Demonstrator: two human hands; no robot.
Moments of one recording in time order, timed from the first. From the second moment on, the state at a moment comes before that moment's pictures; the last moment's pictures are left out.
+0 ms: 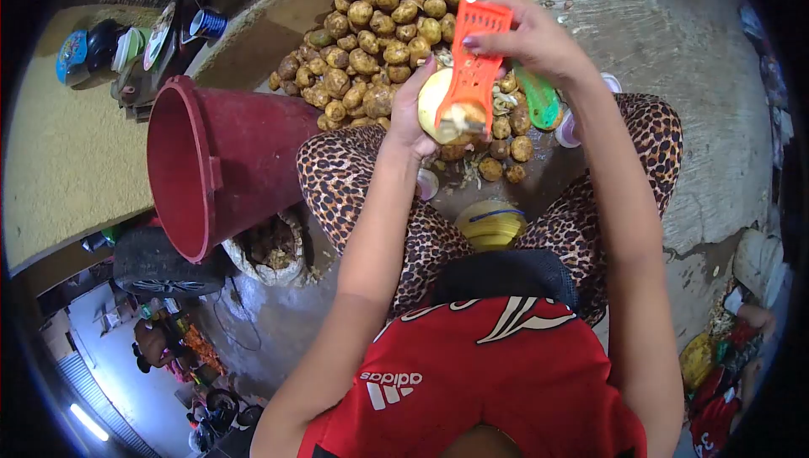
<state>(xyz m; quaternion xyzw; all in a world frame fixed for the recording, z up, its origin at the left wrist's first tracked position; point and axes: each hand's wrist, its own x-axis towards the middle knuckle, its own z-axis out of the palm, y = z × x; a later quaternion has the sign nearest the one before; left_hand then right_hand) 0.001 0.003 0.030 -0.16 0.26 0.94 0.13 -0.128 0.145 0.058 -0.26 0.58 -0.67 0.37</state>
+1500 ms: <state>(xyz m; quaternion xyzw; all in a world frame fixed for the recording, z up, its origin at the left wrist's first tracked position) -0.003 -0.010 0.007 -0.29 0.25 0.92 -0.03 -0.130 0.144 0.035 -0.15 0.66 -0.73 0.08</state>
